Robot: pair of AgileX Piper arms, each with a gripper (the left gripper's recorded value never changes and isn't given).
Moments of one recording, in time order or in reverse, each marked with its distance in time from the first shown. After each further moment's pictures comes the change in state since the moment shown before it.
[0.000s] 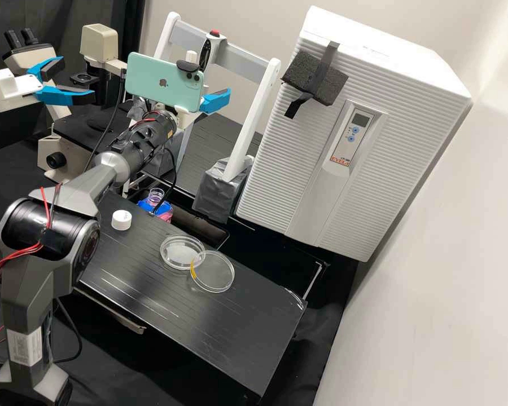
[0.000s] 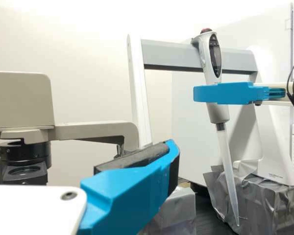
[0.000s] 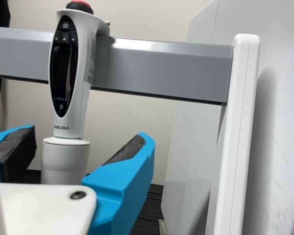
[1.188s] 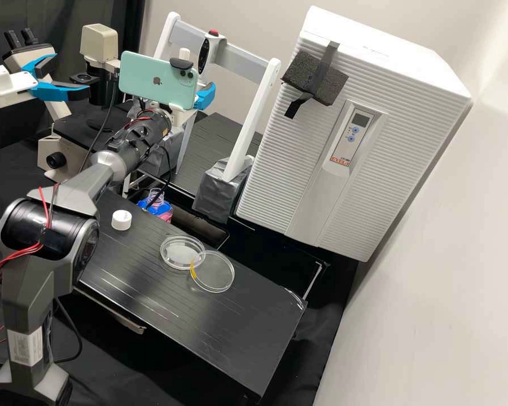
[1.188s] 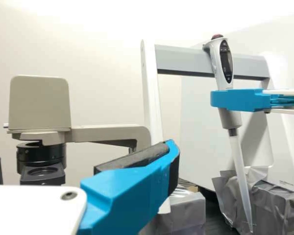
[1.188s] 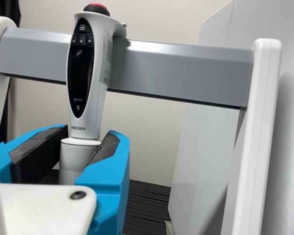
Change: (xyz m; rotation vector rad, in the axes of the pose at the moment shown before) left arm -0.006 0.005 -0.007 -0.012 0.028 0.011; right arm -0.002 -0.007 -0.008 -0.019 0.021 -0.020
